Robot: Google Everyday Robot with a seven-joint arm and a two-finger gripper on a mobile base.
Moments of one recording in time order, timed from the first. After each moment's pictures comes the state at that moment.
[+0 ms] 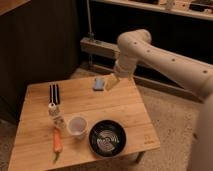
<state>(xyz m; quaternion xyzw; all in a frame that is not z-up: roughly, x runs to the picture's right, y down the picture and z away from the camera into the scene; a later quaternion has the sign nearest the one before) 0.085 -0.025 0.725 -0.28 0.08 0.50 0.82</state>
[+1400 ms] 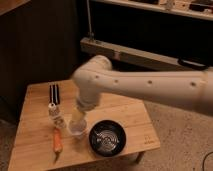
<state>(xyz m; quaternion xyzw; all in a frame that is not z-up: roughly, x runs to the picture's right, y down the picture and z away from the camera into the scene) -0.132 0.085 0.640 -0.33 0.00 0.33 0.89</state>
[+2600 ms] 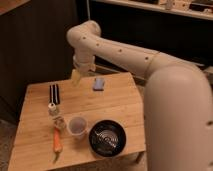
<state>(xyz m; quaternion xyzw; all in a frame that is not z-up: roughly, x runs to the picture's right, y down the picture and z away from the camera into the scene) -0.089 -0.070 0.736 -0.27 0.02 0.37 0.89</state>
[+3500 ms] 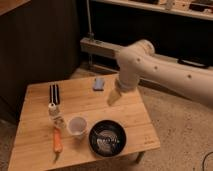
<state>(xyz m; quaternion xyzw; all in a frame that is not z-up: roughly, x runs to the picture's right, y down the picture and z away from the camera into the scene) 0.081 0.053 0.662 -0.27 0.08 0.46 0.84</state>
